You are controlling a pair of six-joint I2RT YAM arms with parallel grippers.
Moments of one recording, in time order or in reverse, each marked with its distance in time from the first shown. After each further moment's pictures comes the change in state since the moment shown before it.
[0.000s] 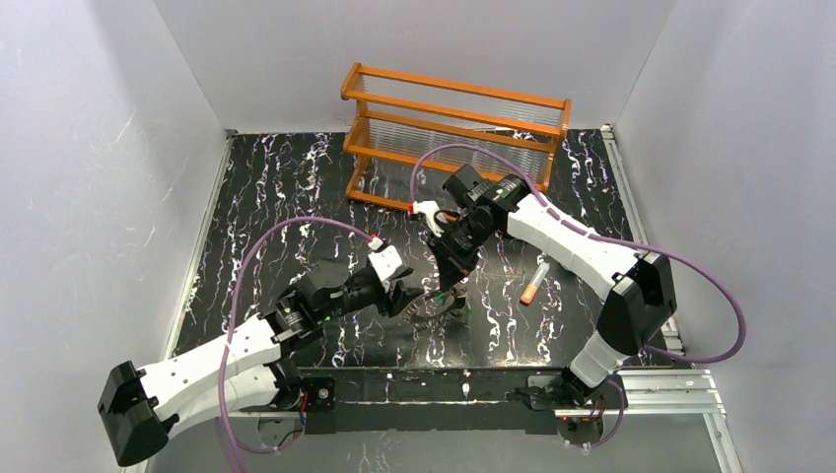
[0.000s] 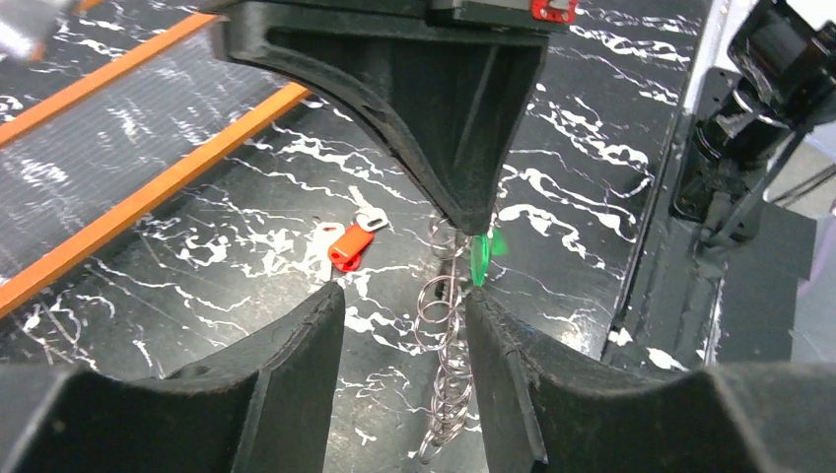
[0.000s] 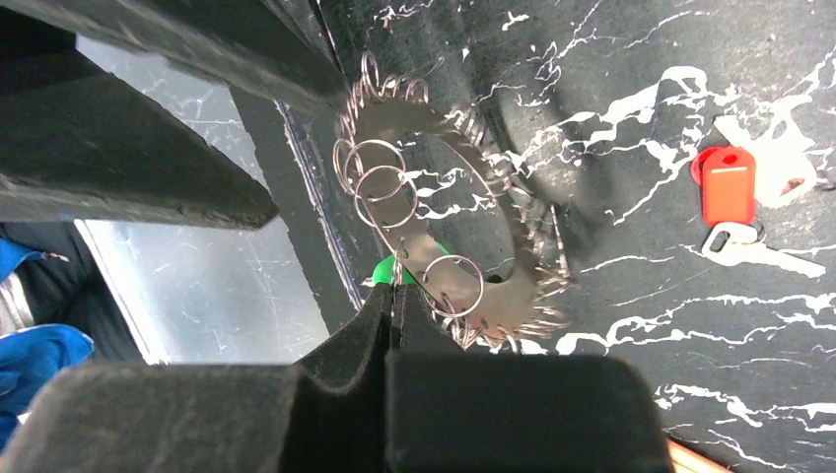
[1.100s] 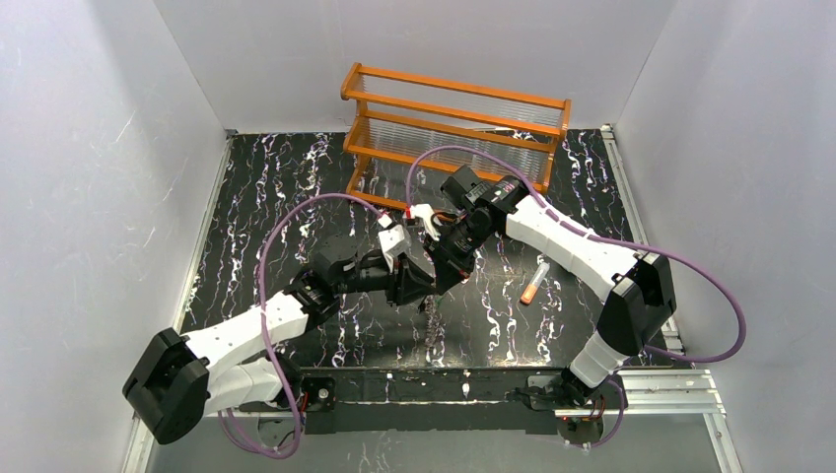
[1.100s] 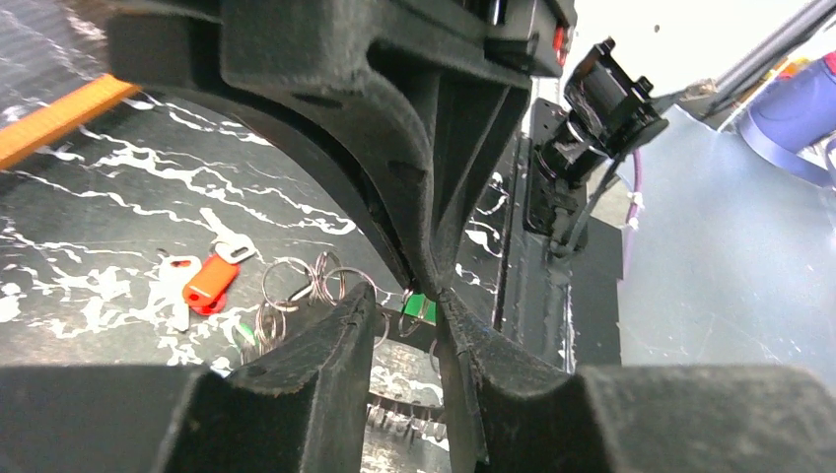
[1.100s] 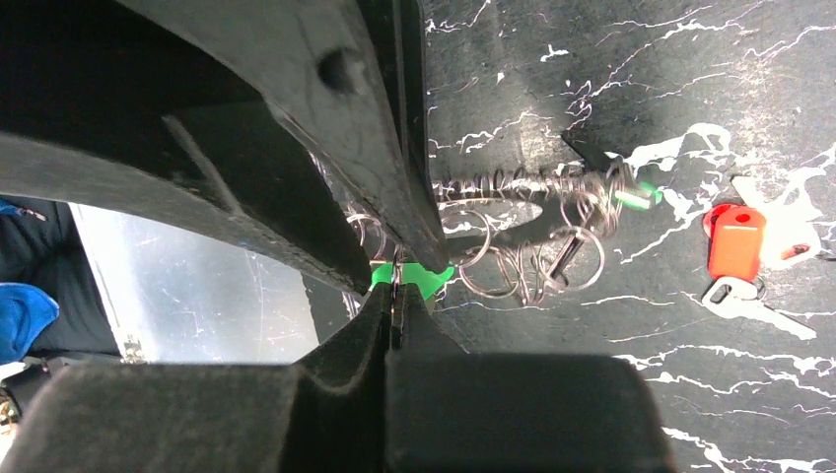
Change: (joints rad) left arm 0.185 0.271 0.012 0.274 0.488 -0.244; right arm 0.014 -0.001 0.004 0.000 -0.072 -0.115
